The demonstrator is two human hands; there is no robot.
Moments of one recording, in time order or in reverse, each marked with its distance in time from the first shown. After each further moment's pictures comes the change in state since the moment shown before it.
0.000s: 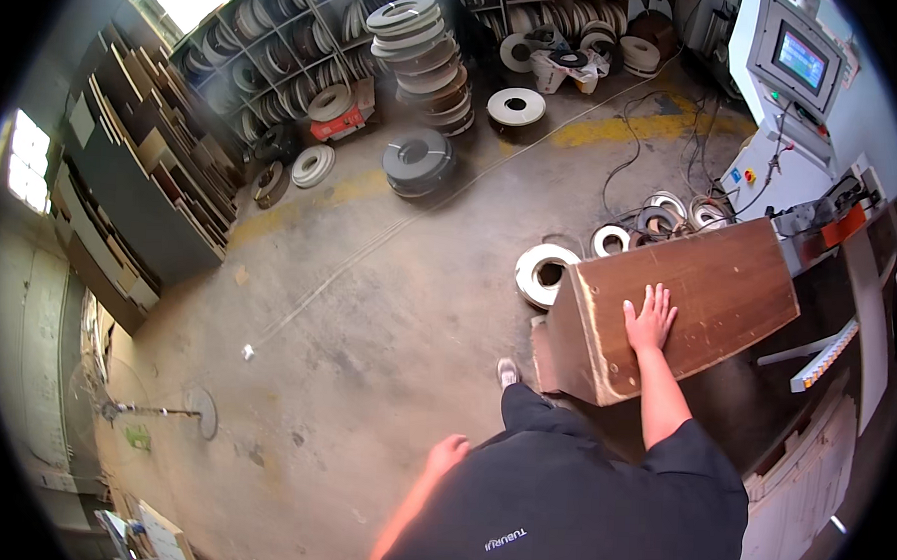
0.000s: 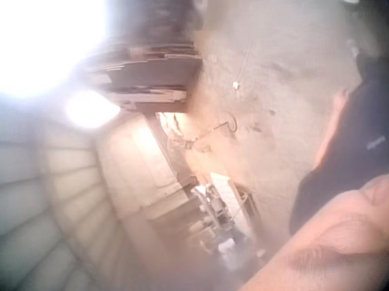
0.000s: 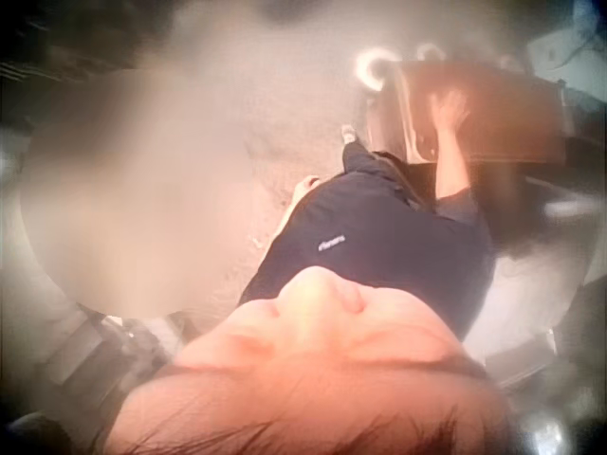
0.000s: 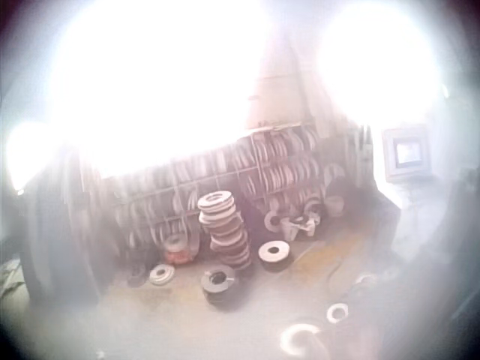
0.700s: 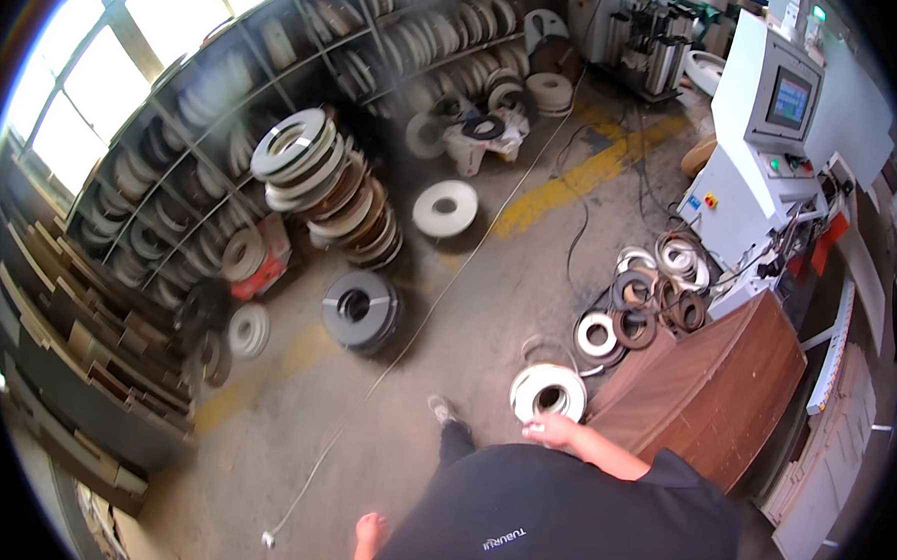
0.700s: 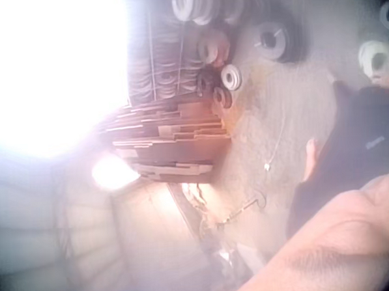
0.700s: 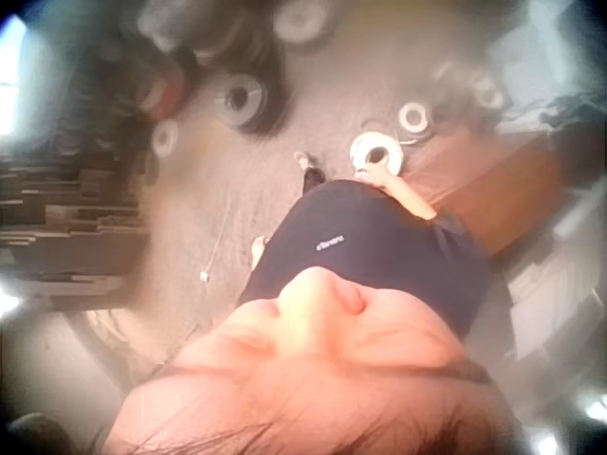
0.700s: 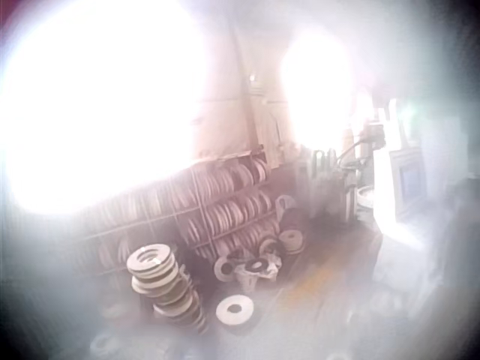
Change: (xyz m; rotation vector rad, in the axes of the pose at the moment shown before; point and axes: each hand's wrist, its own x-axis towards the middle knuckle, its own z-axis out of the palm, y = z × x) left_hand 0.484 0.069 -0.421 -0.479 0.155 -0.305; right_hand 0.296 -0.305 0.136 0.563 -0.854 -0.270
